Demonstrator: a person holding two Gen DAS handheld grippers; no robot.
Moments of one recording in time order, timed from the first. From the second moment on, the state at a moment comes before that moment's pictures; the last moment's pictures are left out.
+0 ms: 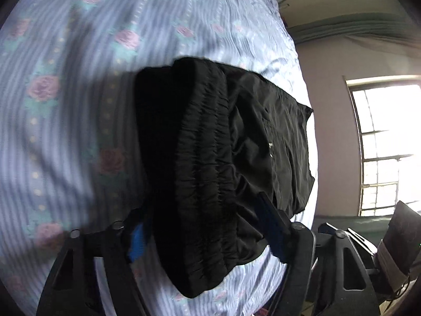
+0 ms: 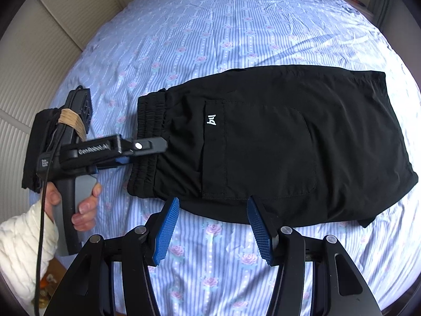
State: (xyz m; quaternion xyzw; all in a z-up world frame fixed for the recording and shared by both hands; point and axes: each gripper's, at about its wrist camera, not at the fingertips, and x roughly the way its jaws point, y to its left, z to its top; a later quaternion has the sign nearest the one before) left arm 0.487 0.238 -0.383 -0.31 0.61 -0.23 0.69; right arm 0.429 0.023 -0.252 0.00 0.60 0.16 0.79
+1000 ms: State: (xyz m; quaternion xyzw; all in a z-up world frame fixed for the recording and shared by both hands) left arm 0.509 0.219 -0.373 -0.41 0.60 -0.22 0.65; right arm 0.434 0.007 -0.245 0.03 0.58 0.14 0.80
